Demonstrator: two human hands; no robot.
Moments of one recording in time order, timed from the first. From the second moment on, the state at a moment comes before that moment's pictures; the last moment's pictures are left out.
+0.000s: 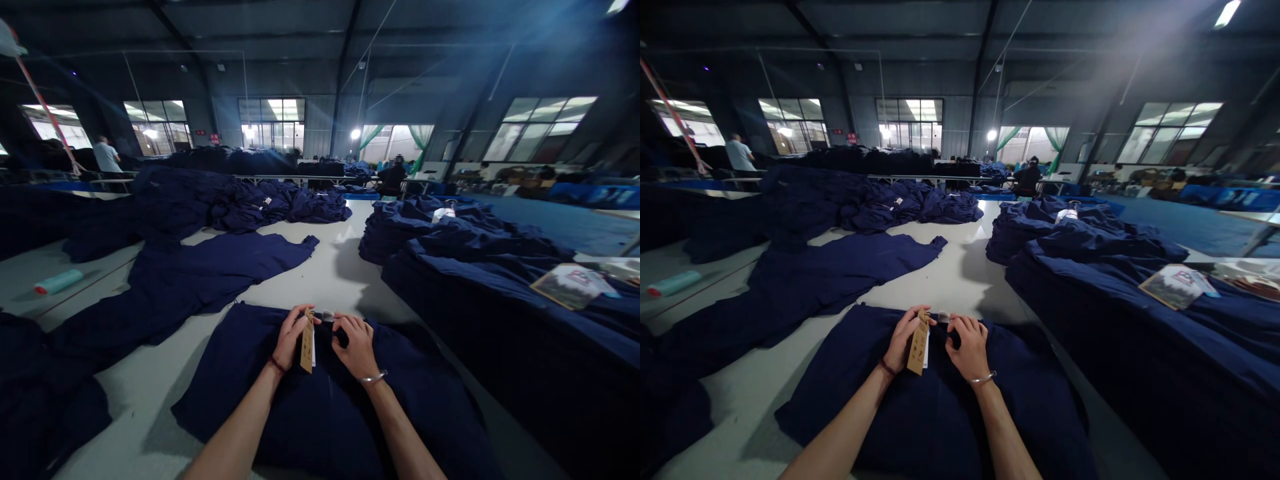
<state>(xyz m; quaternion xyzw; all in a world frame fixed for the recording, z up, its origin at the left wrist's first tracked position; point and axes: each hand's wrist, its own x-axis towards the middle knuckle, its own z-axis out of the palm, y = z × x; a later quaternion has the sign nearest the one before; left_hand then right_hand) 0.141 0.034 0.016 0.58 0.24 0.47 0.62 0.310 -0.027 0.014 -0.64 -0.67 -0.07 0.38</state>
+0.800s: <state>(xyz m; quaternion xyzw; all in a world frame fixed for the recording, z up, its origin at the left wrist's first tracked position) 0.143 0.034 0.015 0.57 0.20 0.46 0.64 0.304 -0.029 0.017 -0.65 -0.68 -0.12 0.32</state>
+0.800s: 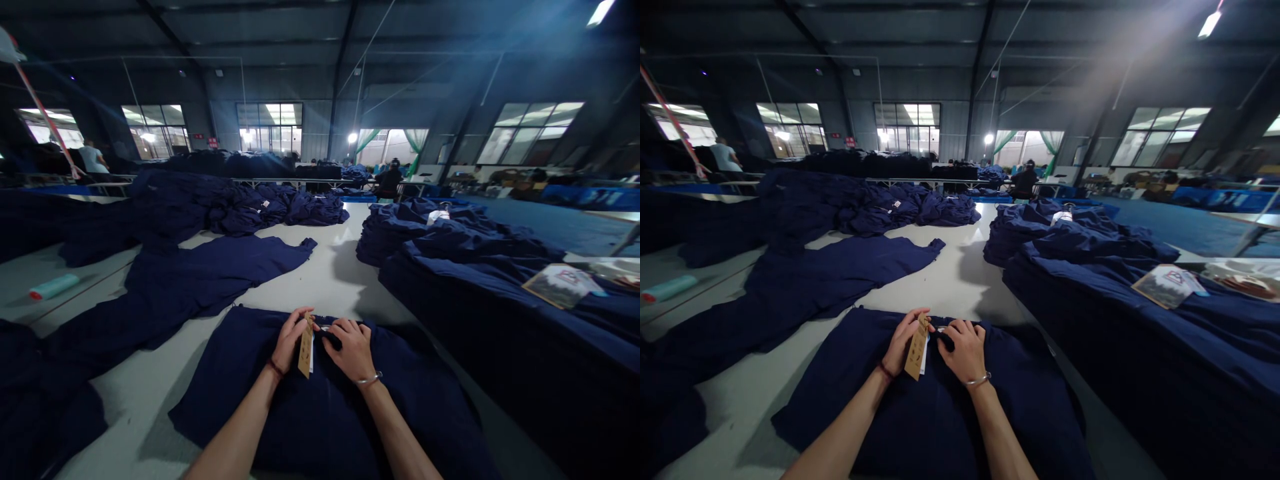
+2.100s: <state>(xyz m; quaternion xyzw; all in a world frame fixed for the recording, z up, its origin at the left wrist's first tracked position) 0.157 0.030 0.009 0.80 0.28 0.41 0.33 0.323 -0.014 -0.012 -0.63 -0.63 -0.09 0.44</state>
